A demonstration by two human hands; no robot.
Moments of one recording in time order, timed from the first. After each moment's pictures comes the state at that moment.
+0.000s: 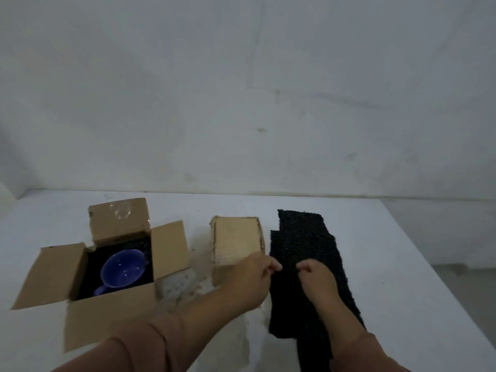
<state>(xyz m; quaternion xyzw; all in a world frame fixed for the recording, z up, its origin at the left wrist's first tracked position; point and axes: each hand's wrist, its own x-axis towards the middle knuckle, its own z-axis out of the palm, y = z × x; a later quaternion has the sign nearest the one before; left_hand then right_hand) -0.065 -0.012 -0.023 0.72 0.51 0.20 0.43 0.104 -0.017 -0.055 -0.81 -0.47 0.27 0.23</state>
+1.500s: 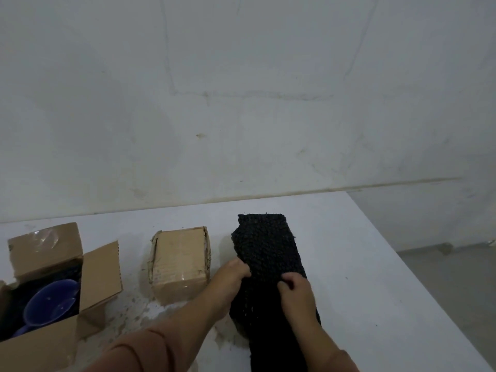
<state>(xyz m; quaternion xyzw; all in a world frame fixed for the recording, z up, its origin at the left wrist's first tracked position) 0.030 0.009 -0.050 0.39 0.54 0.29 0.69 0.174 -0.037 -0.092 -0.79 -0.40 0.29 0.36</state>
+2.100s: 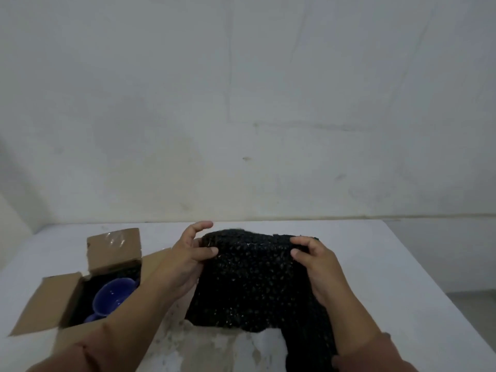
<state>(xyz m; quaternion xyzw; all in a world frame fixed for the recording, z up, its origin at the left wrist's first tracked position) -0.119 0.021 0.038 0.38 0.43 0.49 0.66 0.130 0.008 0.016 -0.56 -0.40 0.49 0.53</state>
